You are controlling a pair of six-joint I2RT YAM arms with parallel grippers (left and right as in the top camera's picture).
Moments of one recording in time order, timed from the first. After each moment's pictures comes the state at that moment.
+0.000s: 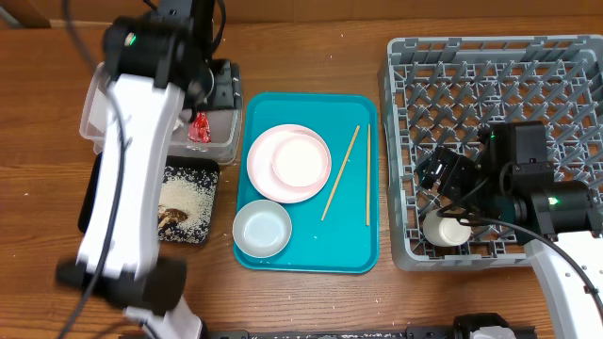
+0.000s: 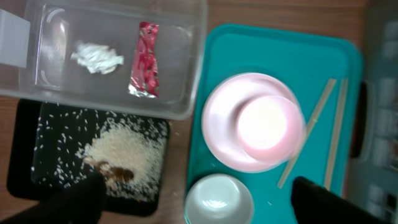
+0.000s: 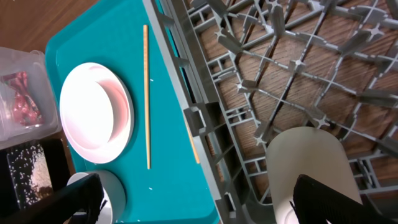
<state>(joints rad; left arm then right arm) -0.21 1.85 2.23 -1.58 -0.07 -0.30 0.08 1.13 1.12 -1.09 -0.20 0.56</state>
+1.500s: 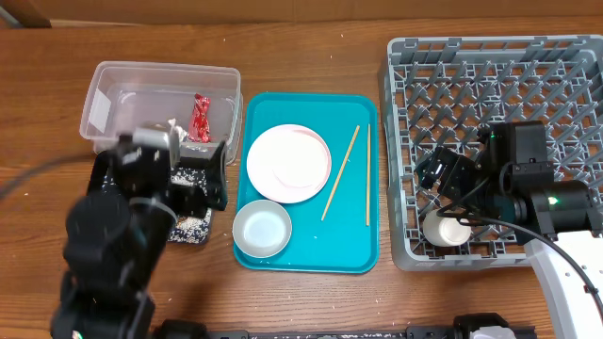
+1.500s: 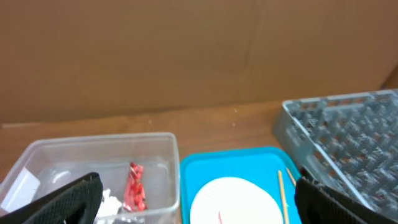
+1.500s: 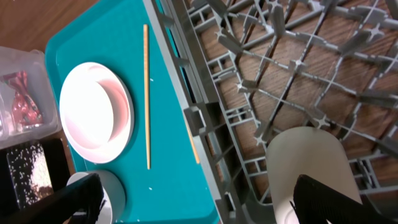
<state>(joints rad) -0.17 0.71 1.03 -0.56 0.06 -0.06 0.08 1.13 1.12 -1.09 -0.20 0.56</state>
